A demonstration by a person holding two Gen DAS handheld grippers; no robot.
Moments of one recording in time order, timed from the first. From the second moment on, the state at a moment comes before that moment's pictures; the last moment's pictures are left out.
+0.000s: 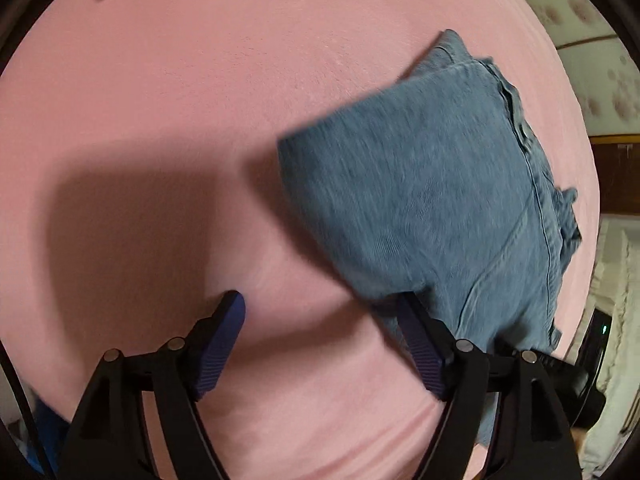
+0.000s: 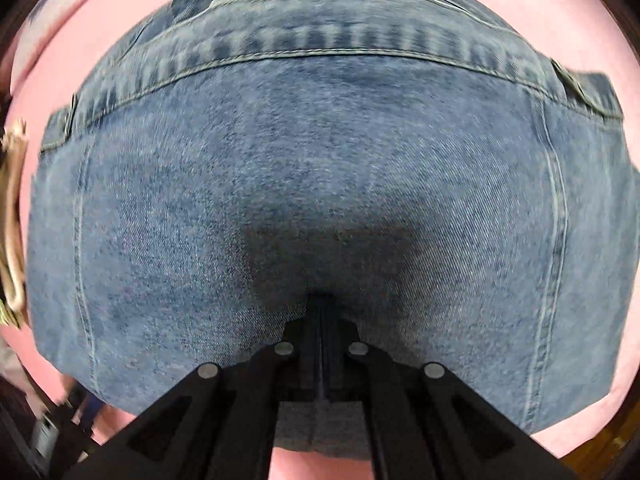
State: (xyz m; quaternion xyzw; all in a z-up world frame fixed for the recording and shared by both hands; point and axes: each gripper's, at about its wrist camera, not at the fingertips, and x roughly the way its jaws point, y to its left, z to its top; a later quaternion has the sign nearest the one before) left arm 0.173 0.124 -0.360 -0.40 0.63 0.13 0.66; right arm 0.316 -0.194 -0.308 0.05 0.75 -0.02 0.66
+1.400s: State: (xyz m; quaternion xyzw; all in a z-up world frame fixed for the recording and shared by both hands) left arm 0.240 0.082 -0.256 -0.43 0.47 -0.08 0.77; right arm 0.377 -0.183 -0.346 0.08 0.75 0.07 0.65
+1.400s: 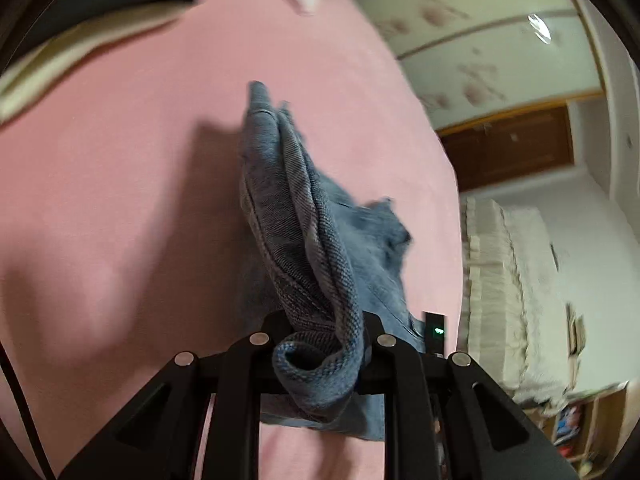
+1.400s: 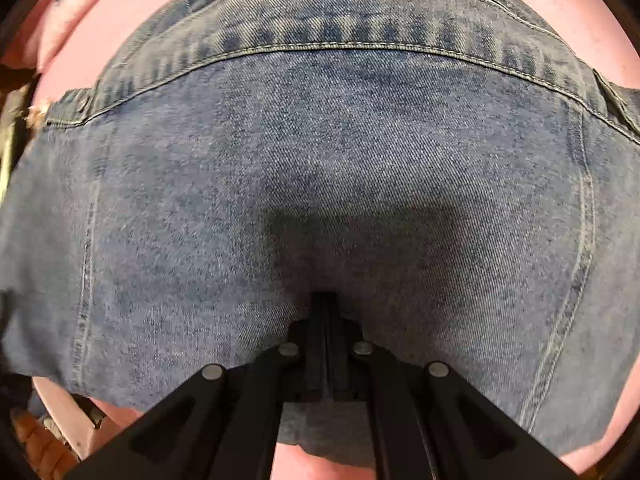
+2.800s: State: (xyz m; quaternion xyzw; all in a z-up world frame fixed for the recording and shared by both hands) left arm 0.192 -0.355 -0.205 -0.05 0.63 -0.27 0.72; right arm 0.347 -0.475 -0.264 0.28 0.67 0.11 0.68
